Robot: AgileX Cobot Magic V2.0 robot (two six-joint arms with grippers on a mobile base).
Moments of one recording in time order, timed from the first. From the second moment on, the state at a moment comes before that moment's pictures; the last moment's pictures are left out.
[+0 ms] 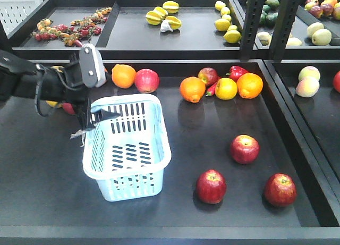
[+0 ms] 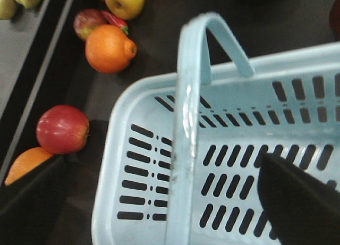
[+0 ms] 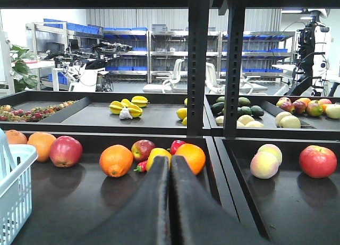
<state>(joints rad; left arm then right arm) -0.14 1.82 -1.36 -1.02 0.67 2.00 0.03 -0.01 0.03 -0.03 -0.04 0.00</state>
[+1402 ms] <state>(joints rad) -0.01 0.82 -0.65 -0.70 0.34 0.72 0.03 -0.01 0.03 -0.03 -0.04 0.00</state>
